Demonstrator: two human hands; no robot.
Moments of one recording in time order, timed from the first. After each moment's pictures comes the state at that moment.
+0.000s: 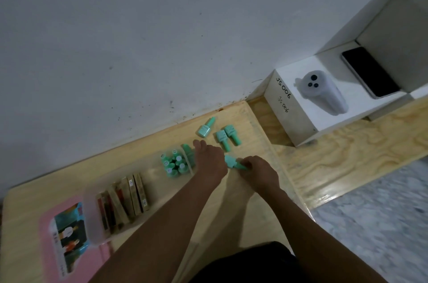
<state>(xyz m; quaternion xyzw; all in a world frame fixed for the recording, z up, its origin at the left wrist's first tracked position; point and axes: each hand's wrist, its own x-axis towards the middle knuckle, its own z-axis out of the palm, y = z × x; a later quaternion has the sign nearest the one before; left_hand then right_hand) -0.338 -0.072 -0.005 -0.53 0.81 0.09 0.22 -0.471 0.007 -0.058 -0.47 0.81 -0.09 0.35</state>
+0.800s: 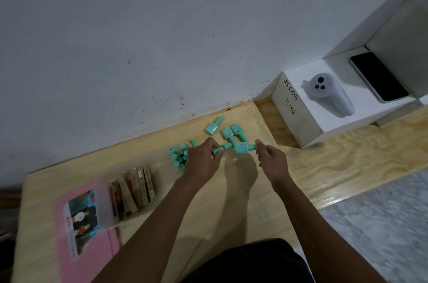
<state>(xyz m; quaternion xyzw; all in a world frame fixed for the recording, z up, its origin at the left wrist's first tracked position) -0.293 -0.057 0.010 -0.60 0.71 0.34 -0.14 -0.474 0.001 -0.011 -0.26 0.77 -0.40 0.43</state>
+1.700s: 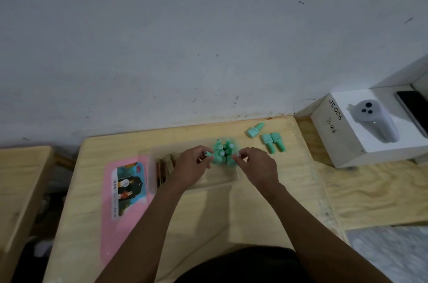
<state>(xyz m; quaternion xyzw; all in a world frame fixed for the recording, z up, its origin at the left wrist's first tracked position) -0.137 -0.020 0.031 -0.61 0.61 0.44 -0.25 -0.339 -0.012 0.009 -0.63 0.73 -0.16 0.19</state>
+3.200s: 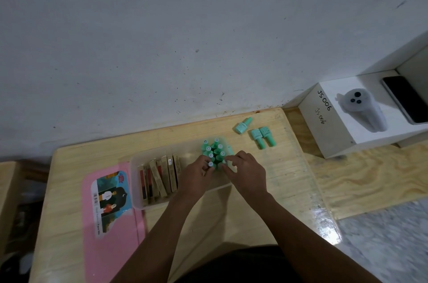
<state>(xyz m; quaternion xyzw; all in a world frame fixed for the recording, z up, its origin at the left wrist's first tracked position) -0.174 -0.020 -0.035 -0.63 0.66 0.35 -0.18 -0.334 -0.001 -0.033 -0.66 0.73 -0.18 0.10</state>
